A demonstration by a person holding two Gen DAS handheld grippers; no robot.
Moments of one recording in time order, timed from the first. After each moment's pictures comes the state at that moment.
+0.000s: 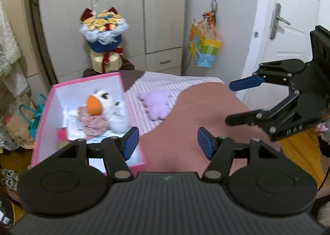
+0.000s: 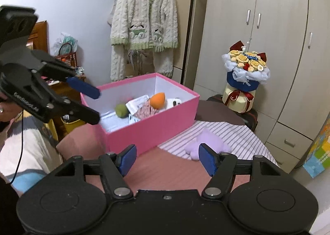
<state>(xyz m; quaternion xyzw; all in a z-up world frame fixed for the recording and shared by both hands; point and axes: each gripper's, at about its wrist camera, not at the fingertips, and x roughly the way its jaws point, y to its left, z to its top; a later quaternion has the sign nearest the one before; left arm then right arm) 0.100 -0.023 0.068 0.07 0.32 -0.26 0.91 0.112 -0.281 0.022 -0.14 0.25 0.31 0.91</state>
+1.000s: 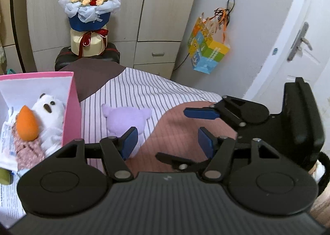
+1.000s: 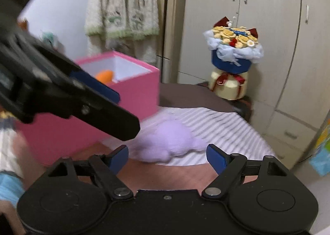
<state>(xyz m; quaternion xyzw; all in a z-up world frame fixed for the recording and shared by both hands) 0.251 -0.112 0.015 -0.02 0.37 -0.26 0.89 0.250 -0.300 -0.064 -0.14 0.26 0.29 0.91</state>
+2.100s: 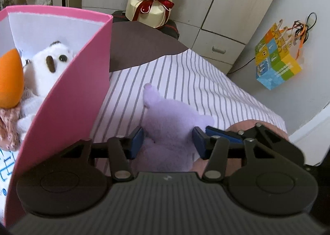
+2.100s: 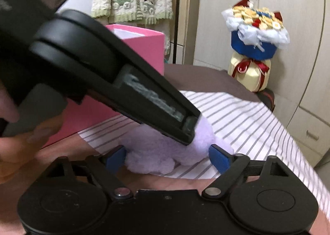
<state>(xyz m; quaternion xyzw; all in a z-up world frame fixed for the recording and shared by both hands) 0.334 -0.115 -0.076 -0.12 0.42 -0.09 0.89 0.315 -0.276 -0.123 -0.13 0.30 0.34 0.88</state>
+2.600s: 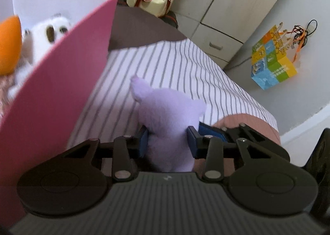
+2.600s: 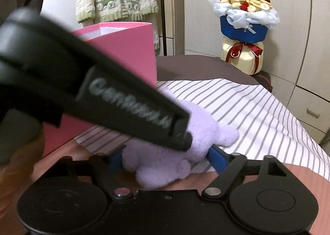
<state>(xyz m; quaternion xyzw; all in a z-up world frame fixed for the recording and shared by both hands) 0.327 -0.113 -0.088 -0.17 0.45 -0.10 0.87 0.318 -0.272 -0.131 -0.09 0.32 0.31 0.89</state>
